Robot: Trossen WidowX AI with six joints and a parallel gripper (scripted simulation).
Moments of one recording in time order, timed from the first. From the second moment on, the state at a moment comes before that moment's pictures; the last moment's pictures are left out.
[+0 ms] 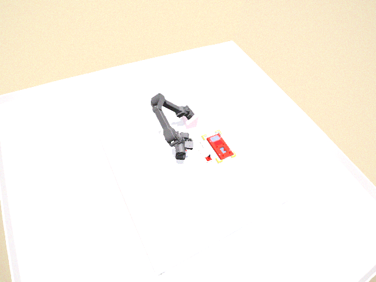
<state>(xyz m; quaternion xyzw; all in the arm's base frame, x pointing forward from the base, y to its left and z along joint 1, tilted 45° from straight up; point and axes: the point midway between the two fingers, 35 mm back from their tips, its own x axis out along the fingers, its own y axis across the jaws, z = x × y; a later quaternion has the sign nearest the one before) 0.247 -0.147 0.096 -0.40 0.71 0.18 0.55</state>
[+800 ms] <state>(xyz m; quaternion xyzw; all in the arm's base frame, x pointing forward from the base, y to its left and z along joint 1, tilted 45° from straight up) 0.250 -0.141 0.100 -0.60 0.62 0.41 0.29</state>
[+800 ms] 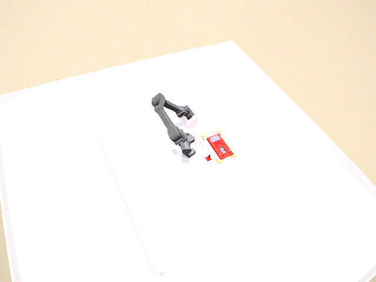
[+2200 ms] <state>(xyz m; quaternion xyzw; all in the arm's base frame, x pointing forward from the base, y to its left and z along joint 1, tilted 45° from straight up) 0.260 -0.129 0.104 -0.66 0.38 0.63 -0.15</state>
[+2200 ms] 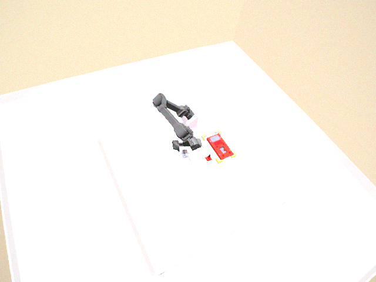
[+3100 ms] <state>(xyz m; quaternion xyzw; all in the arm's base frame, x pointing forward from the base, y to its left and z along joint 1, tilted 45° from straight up) 0.256 -0.153 0.077 -0.66 0.38 0.63 -0.15</state>
